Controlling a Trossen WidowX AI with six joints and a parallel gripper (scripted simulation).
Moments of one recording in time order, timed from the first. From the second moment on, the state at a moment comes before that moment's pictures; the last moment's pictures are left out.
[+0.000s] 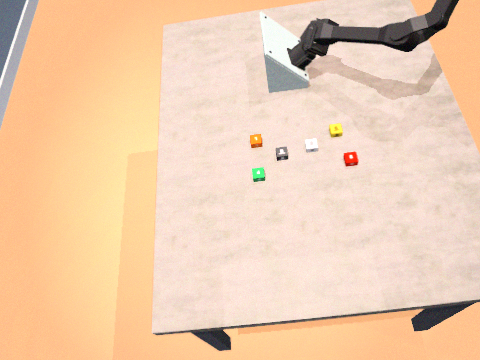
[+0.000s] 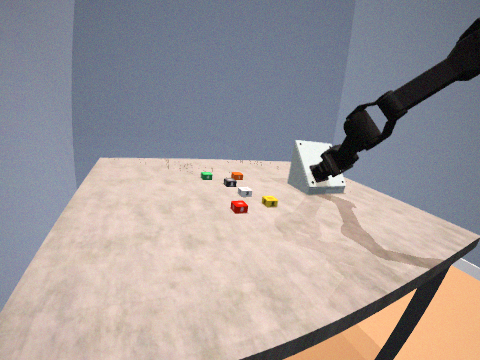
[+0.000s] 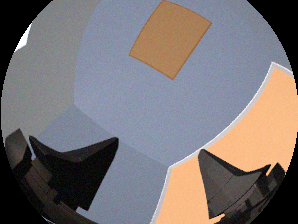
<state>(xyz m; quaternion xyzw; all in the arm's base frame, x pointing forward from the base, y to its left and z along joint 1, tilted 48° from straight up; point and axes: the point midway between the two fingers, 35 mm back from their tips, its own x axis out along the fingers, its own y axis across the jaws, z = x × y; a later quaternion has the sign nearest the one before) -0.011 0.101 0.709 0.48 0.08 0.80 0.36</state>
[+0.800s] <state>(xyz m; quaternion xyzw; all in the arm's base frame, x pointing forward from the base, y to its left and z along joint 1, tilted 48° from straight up) -0.280 -0.113 0.619 0.23 -0.16 0.96 -0.01</state>
